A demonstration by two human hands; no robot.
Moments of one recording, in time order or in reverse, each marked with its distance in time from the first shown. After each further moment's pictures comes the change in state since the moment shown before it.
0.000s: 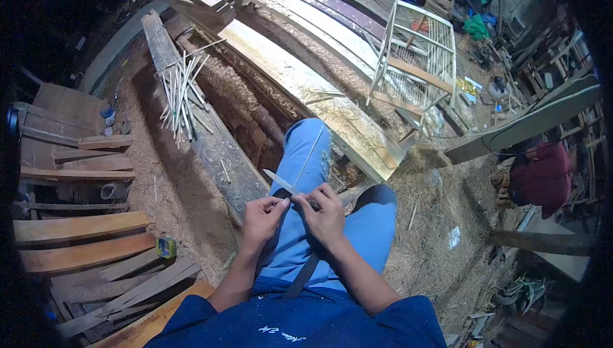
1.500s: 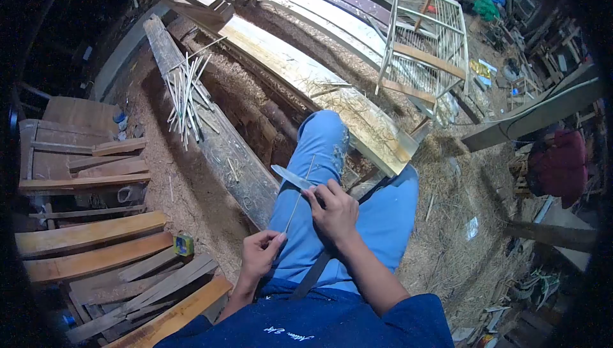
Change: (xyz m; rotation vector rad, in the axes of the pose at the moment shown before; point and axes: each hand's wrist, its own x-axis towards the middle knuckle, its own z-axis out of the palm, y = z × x) left_hand -0.067 -0.021 -0.016 -0.065 -0.017 -0.088; right_hand 0.010 0.002 -0.006 -0.254 0.004 -0.005
